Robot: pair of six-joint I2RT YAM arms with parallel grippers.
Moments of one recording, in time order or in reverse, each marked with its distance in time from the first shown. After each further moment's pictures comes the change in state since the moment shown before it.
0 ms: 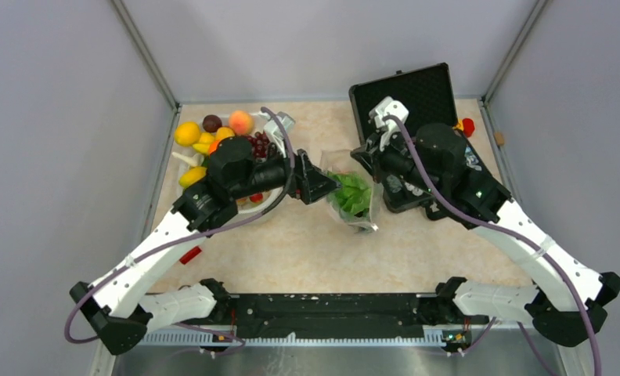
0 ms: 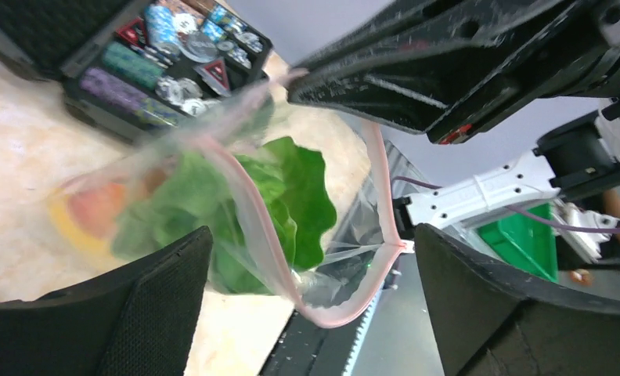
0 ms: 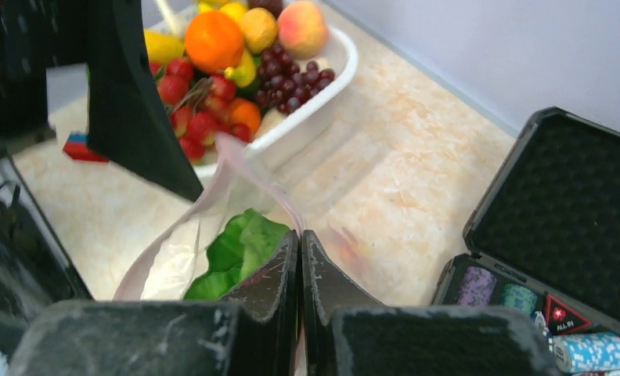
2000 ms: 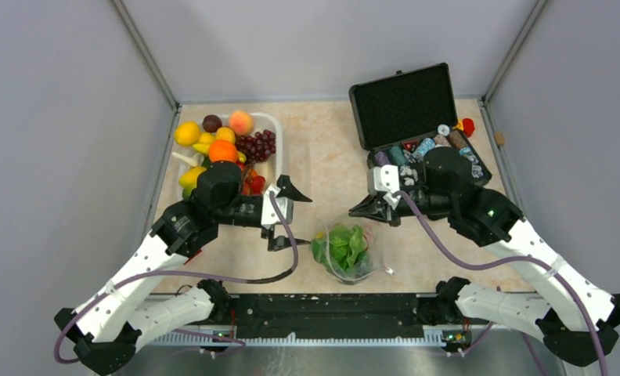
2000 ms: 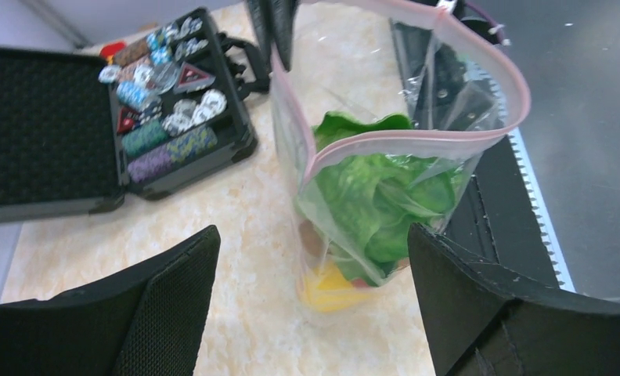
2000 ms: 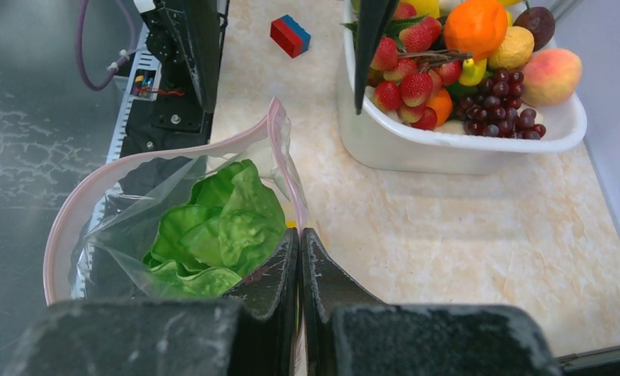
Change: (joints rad) left arm 0.001 -0.201 -0.101 -0.359 0.322 1.117; right arm -0.036 -0.155 -0.180 -0.163 -0.711 -0.471
